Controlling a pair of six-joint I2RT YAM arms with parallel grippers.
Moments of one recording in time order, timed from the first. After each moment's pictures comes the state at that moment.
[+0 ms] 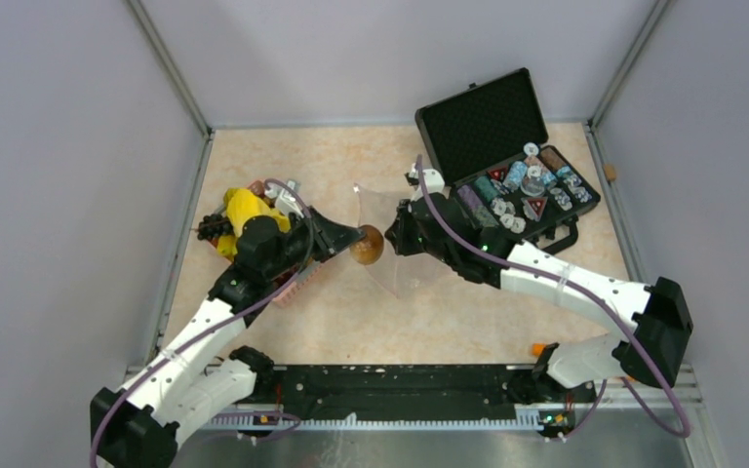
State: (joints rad) left arm -0.47 0.85 0.63 0.07 0.41 -1.02; right arm 0.97 1.34 1.12 -0.28 0.27 0.61
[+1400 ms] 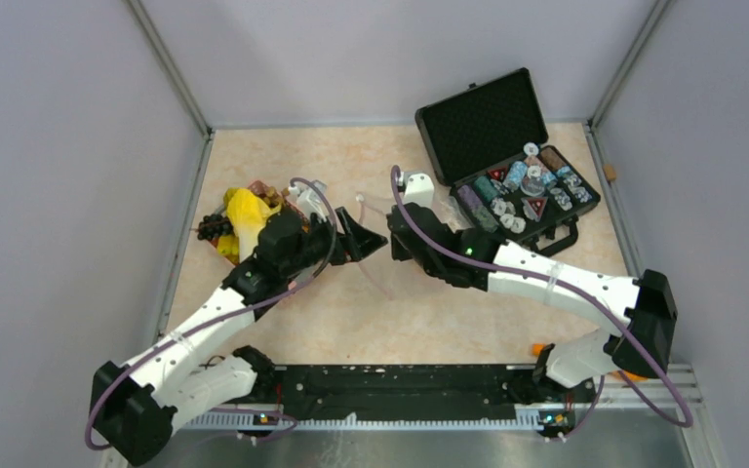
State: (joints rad) left arm -0.59 0.96 0.68 0.02 0.30 -0.83; right arm 1.09 1.40 1.24 -0.46 0.54 0.57
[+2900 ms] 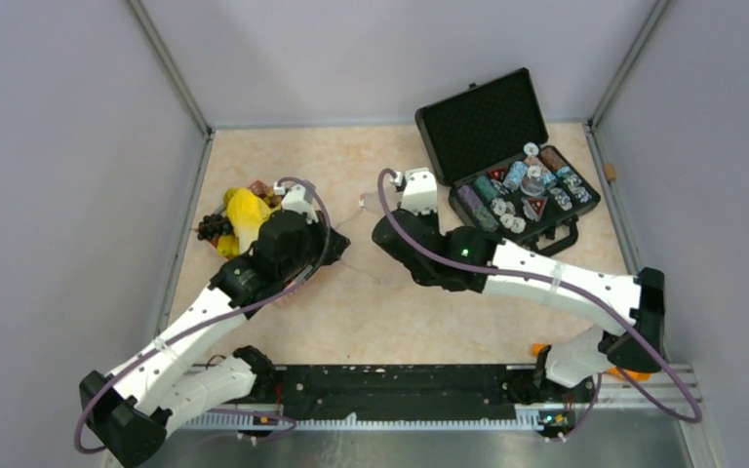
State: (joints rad) left arm -0.64 0.91 0.82 -0.36 -0.05 -0.68; right arm 1.21 1.47 1.45 -0.77 0.92 0.62
